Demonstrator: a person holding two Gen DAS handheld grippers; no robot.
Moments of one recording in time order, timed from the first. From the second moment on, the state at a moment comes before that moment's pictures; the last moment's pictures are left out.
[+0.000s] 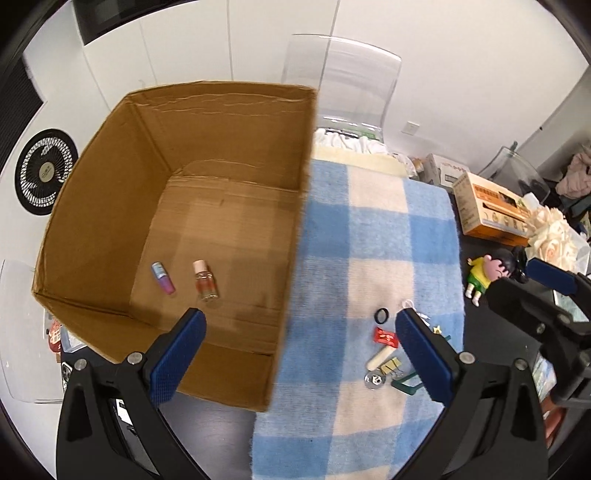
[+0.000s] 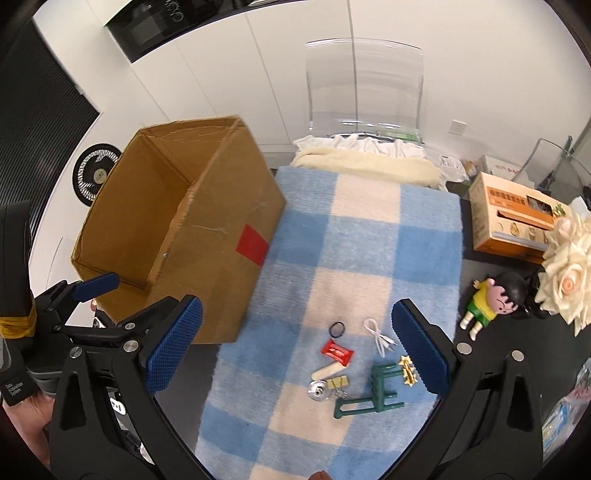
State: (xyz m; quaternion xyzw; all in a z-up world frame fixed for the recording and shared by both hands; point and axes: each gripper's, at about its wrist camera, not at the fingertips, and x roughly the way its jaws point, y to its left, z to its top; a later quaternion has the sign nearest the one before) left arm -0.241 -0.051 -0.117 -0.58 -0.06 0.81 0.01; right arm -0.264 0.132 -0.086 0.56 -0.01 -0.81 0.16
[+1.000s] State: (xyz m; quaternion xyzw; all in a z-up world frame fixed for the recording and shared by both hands) left arm -0.247 0.025 -0.139 -0.60 -0.02 0.80 0.04; right arm -0.249 0.227 -0.121 0.58 -0.07 -0.80 0.11
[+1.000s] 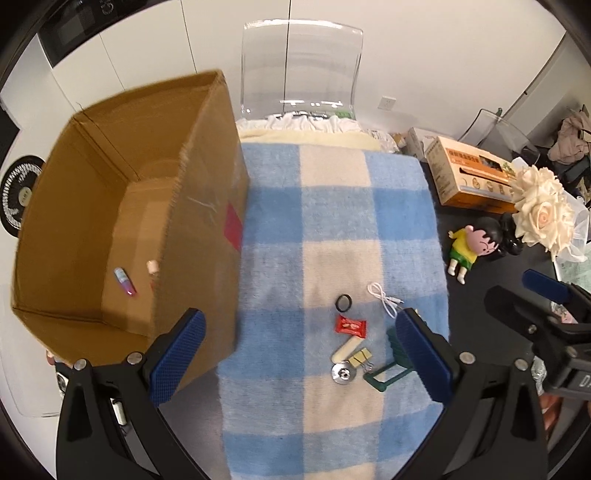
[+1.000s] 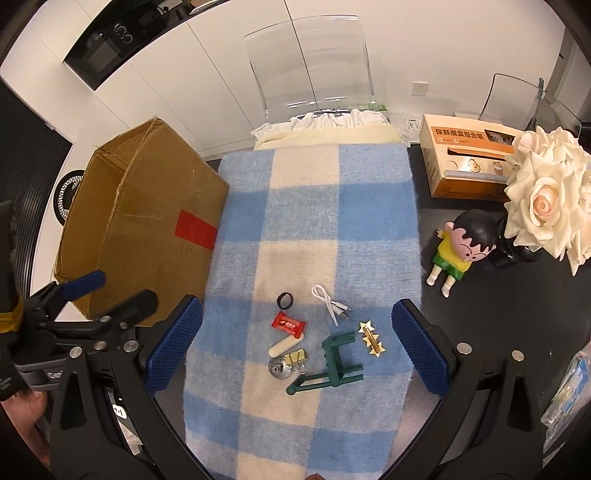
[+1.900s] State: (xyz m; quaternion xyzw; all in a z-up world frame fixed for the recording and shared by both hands) left arm -0.215 0.059 -0.265 -0.69 -0.02 0.72 0.08; right arm -0.213 0.248 -0.234 0.68 -0.07 -0.72 0.12
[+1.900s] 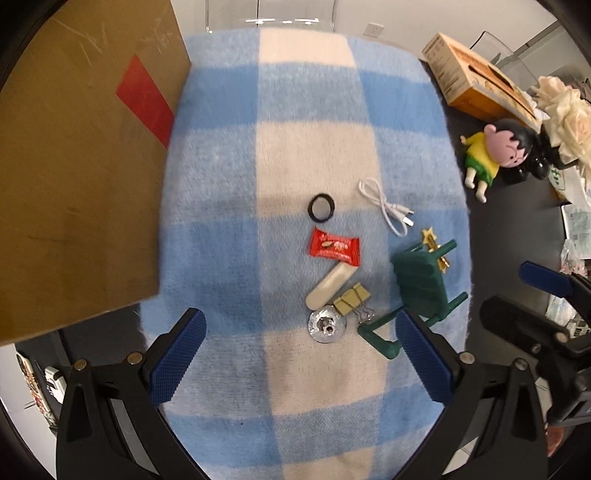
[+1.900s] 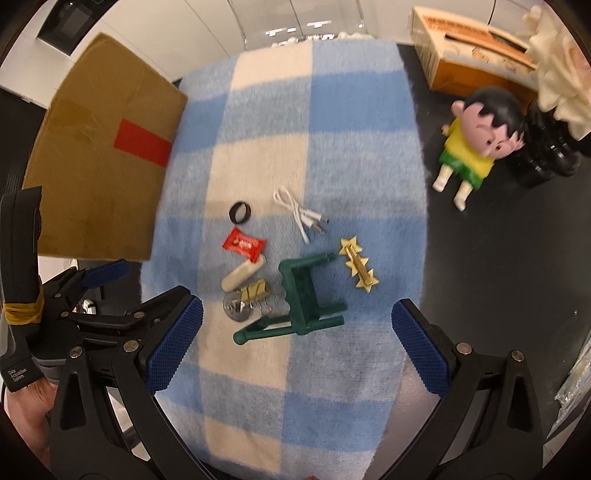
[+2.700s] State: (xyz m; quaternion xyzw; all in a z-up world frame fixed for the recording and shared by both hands) left arm -0.217 0.058 -0.326 -0.74 -0.03 0.67 0.06; right arm -0.223 0.217 -0.306 0.73 -0.02 -0.67 0.13
